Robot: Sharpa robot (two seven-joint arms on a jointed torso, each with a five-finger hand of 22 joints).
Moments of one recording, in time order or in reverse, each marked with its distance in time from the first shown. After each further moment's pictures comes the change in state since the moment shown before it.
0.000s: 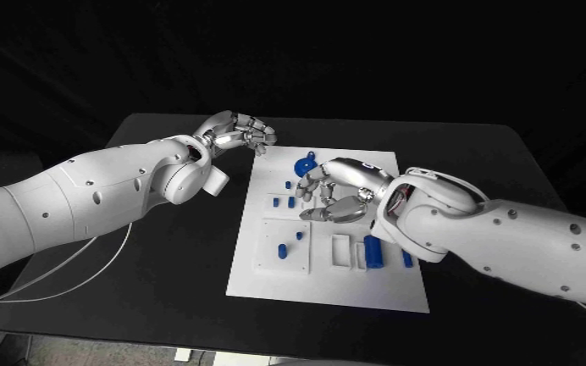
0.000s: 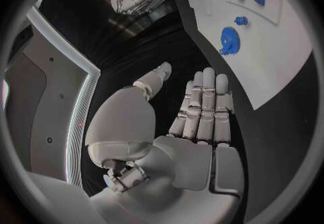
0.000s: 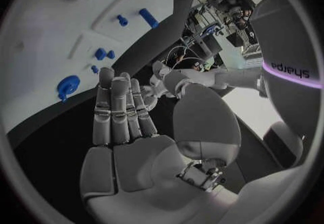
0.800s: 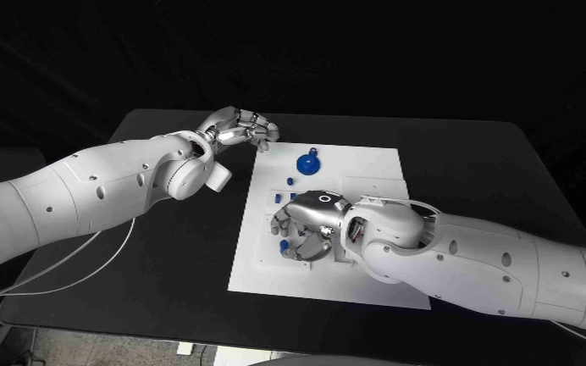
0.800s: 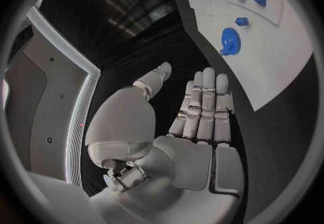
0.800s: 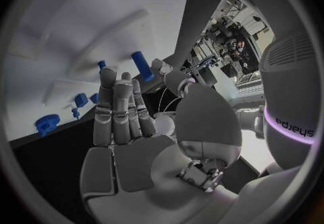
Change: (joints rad) left arm 0.000 0.002 0.000 0.002 0.000 0.000 0.001; left_hand 0.000 0.000 0.000 0.000 0.000 0.000 0.000 0.000 0.001 0.000 0.000 0.000 -0.001 0.000 0.000 0.000 -0.001 -0.010 0.000 0.000 0.000 -0.001; right arm -0.099 0.181 -0.029 -0.075 -0.338 0.094 -0.083; right_hand -0.012 -0.044 0.066 -0.073 0.025 -0.018 0.012 -0.052 -0.016 -0.053 0.016 -0.104 0.029 0.064 0.007 -0.013 0.053 -0.003 0.064 -0.023 0.034 0.002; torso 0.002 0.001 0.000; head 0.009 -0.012
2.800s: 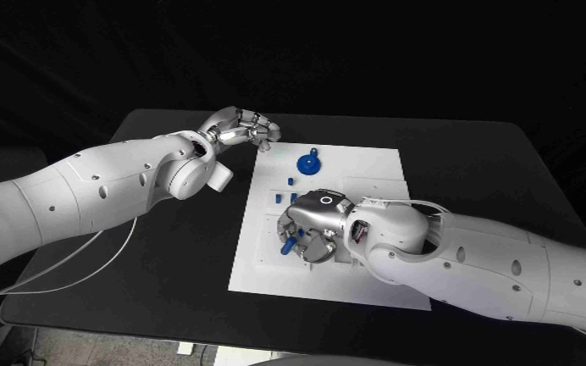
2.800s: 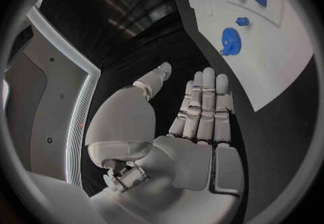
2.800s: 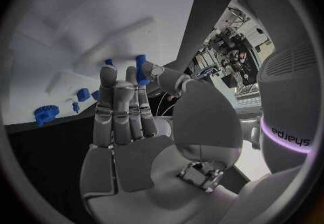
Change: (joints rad) left arm 0.000 0.004 0.000 -0.003 0.000 0.000 0.002; left_hand 0.000 0.000 0.000 0.000 0.000 0.004 -0.004 -0.004 0.003 0.000 0.000 0.000 0.000 0.000 0.000 0.004 -0.004 0.002 -0.003 -0.003 0.000 -0.001; right arm -0.002 -0.020 0.015 0.035 -0.119 0.042 -0.028; right_hand 0.108 0.035 0.232 0.041 -0.075 0.177 -0.088 0.123 0.051 0.211 -0.087 0.142 0.099 0.062 -0.076 -0.006 0.033 -0.007 0.061 -0.027 0.012 -0.002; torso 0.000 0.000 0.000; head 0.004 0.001
